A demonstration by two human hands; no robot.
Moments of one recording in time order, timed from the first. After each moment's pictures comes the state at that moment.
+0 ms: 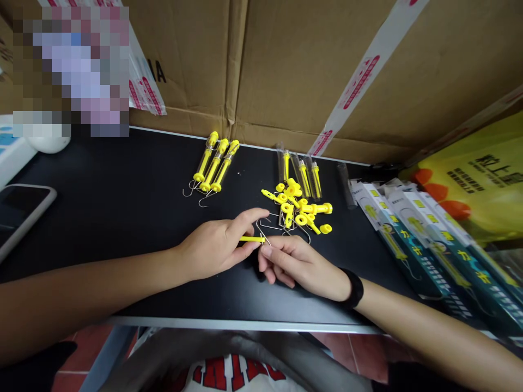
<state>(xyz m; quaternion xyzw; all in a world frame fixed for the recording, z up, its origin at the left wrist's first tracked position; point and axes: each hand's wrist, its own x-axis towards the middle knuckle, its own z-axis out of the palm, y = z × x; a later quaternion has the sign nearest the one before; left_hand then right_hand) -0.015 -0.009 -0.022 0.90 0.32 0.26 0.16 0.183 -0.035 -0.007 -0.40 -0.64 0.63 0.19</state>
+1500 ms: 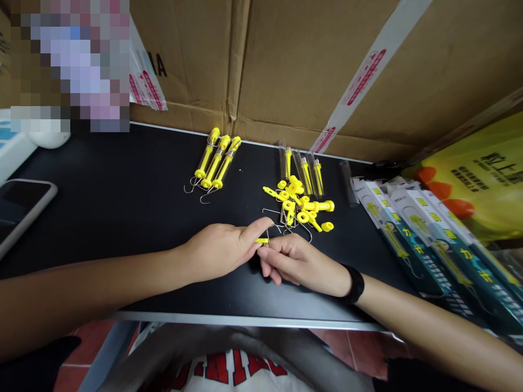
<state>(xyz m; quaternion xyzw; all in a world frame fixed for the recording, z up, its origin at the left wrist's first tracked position) -0.006 -0.015 -0.017 0.93 0.33 0.12 0.06 0.183 -0.032 -0.009 -0.40 -0.68 0.60 0.15</state>
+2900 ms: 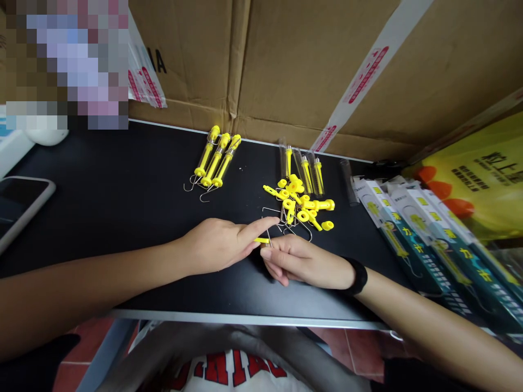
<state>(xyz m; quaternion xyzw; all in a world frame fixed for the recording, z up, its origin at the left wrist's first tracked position) -0.013 -0.009 -0.019 0.95 0.30 0.13 0.01 0.188 -0.025 -0.006 -0.35 -0.70 0.62 0.09</state>
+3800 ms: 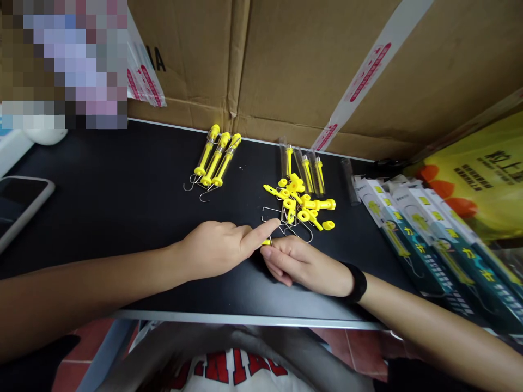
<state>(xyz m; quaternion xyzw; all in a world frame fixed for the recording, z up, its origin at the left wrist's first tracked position) -0.013 -0.017 -0.023 0.94 0.28 0.16 -0.12 0.187 -0.030 -0.009 -0.35 -0.75 0.55 0.13</state>
